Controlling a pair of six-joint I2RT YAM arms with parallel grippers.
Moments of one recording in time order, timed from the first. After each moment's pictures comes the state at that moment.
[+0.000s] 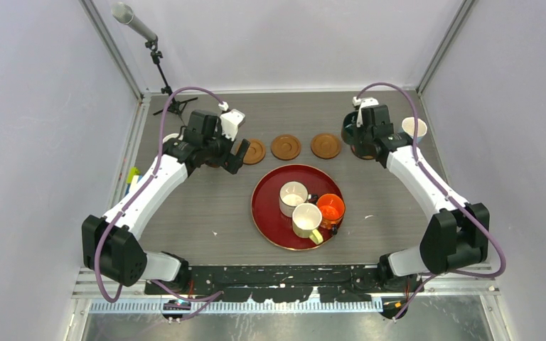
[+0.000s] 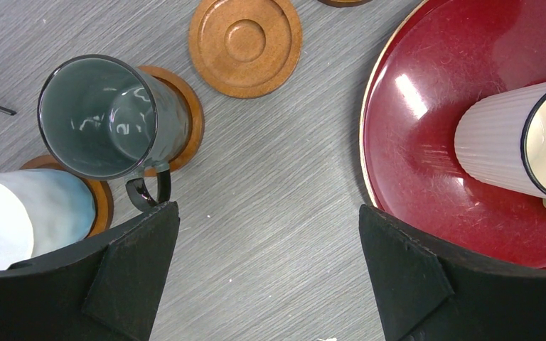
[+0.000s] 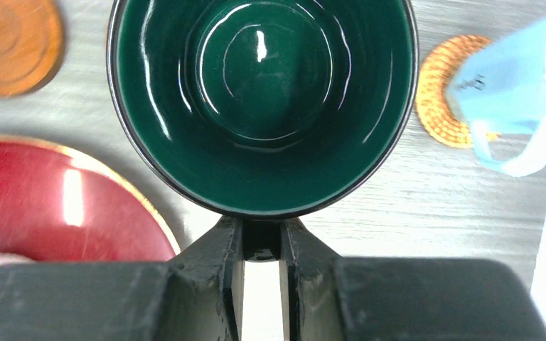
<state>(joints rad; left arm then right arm) -0.39 1.35 1.19 -0.60 0.11 0.19 0.24 1.39 1.14 -0.52 0.14 -0.02</state>
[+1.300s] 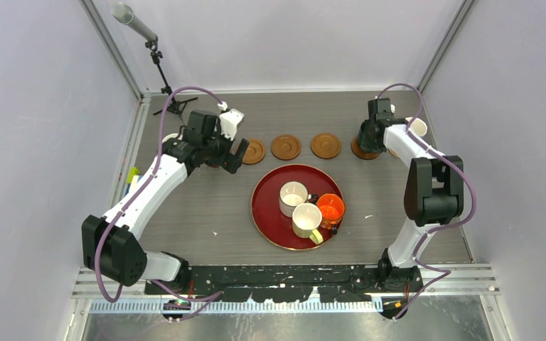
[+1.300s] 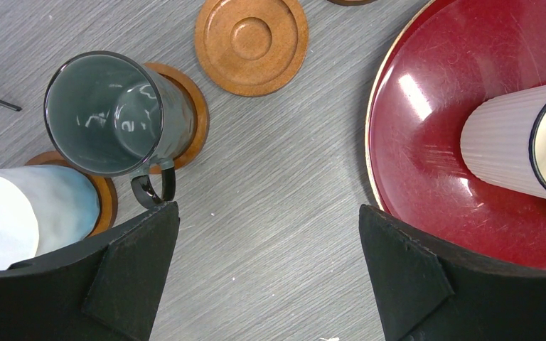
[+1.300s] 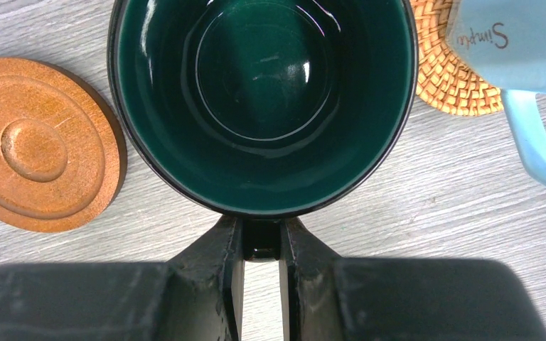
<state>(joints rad) -0.38 1.36 1.19 -0.60 0.11 0.19 0.05 1.78 1.29 -0.50 0.21 0.28</state>
